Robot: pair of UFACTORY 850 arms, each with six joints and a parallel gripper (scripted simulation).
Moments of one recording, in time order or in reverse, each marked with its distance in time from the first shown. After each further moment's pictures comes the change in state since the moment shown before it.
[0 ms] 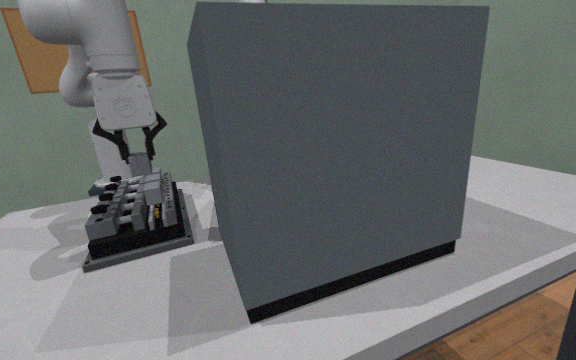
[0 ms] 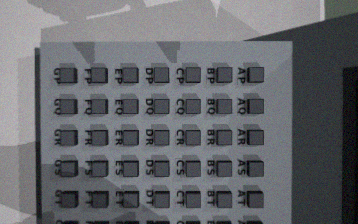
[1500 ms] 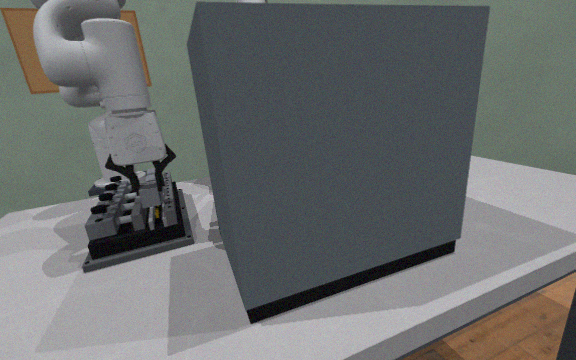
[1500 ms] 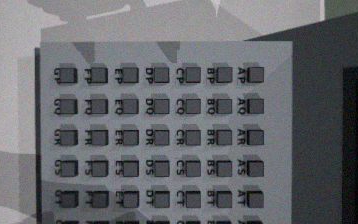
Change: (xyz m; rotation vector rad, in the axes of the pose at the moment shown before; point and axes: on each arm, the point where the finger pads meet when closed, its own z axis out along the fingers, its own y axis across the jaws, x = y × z) left arm 0.000 0.000 0.000 0.000 0.000 0.000; right arm -0.001 0.004 0.071 0.002 0.001 0.015
